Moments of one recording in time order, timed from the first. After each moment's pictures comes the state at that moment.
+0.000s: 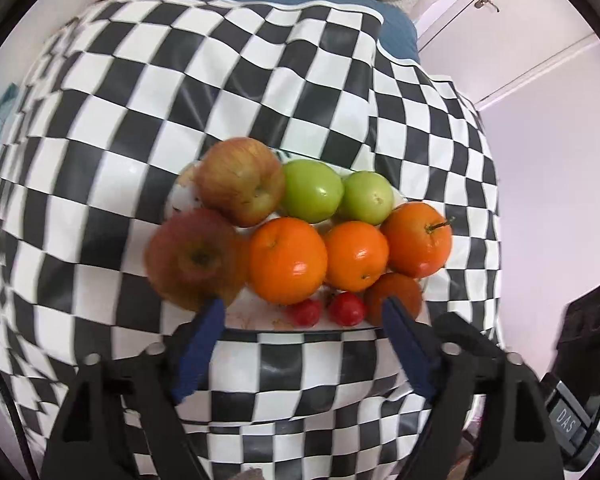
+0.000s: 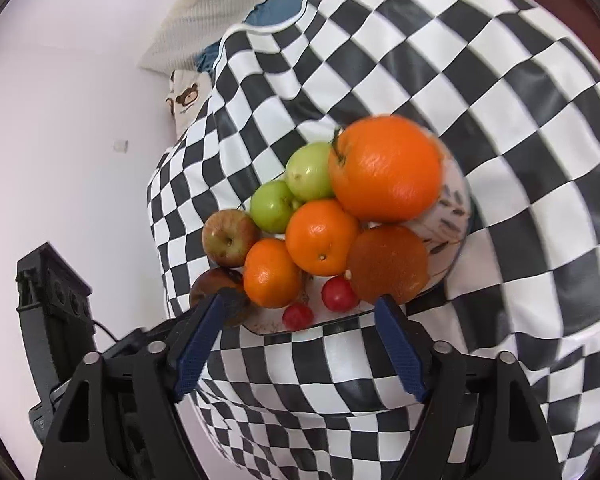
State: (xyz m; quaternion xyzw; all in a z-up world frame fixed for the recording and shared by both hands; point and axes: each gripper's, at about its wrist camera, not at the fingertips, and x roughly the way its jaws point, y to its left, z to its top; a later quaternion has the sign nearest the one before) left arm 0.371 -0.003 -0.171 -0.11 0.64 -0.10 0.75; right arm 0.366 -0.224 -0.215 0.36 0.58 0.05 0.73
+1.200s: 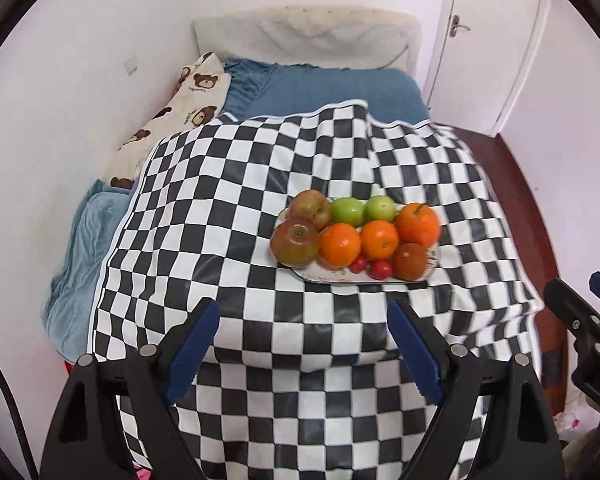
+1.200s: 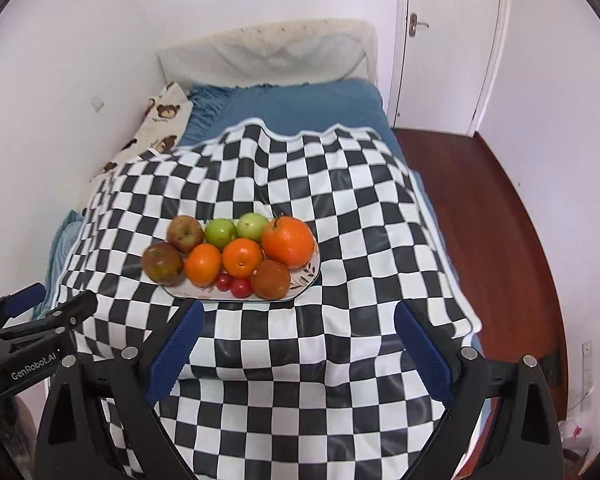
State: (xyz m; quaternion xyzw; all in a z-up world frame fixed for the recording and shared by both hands) left arm 0.221 0.012 -0.030 0.03 0.51 -0.04 0.86; right arm 0.234 -0.204 -0.035 0.05 0.47 -0.04 0.88
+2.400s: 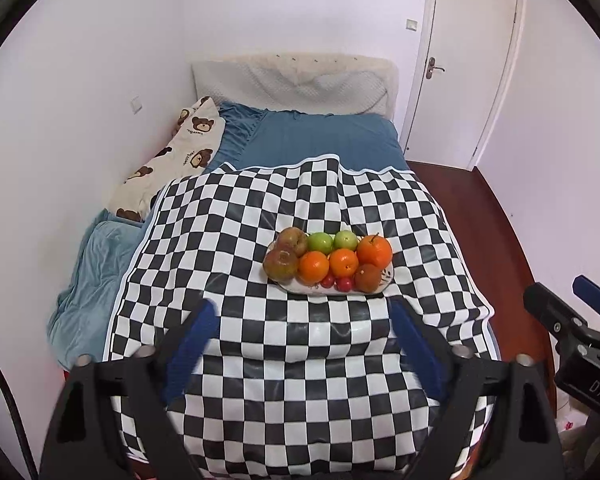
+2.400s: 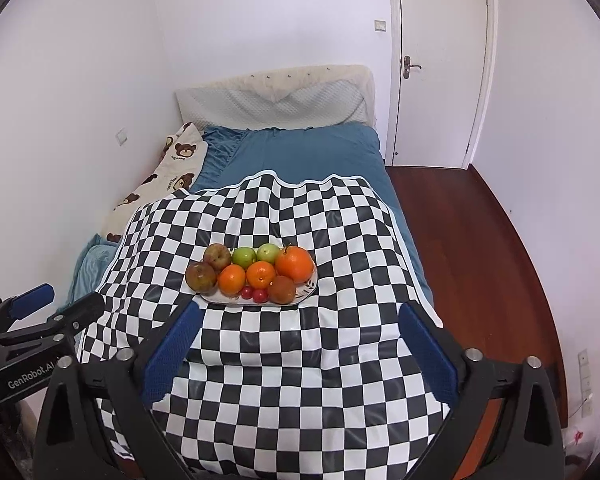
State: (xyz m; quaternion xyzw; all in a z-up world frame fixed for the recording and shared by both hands) left arm 0.139 0.012 0.060 0.02 0.44 -0.06 0.90; right arm 0.133 -0.208 0.074 0.06 0.41 -0.04 0.91
